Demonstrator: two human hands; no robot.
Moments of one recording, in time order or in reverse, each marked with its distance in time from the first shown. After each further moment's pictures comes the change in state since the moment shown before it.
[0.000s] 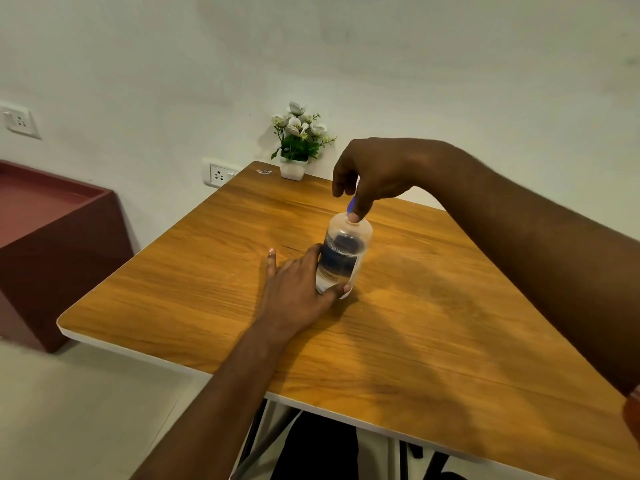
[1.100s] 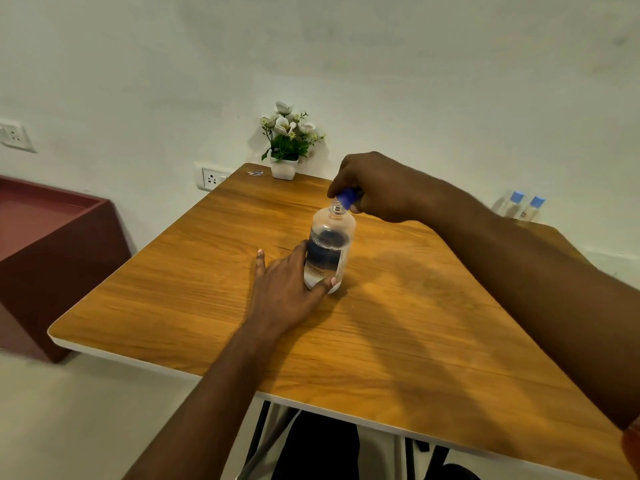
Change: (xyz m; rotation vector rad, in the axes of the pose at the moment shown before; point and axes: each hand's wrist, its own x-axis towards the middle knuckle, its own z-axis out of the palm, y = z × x) left_hand 0.001 -0.003 0.003 0.006 0.026 -0.011; right_hand -0.020 0.028 0.039 -0.064 0.330 -0.106
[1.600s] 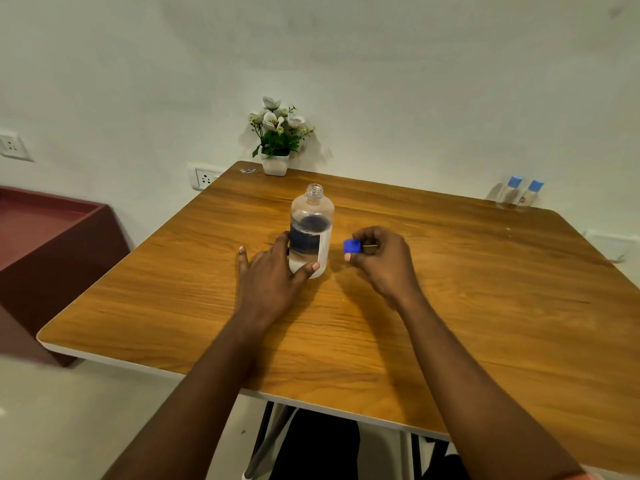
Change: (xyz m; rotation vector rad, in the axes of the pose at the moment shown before) left_hand 0.007 -0.001 0.001 0.044 0.032 -0.089; right_hand -0.050 0.021 0.140 0.961 0.482 0.585
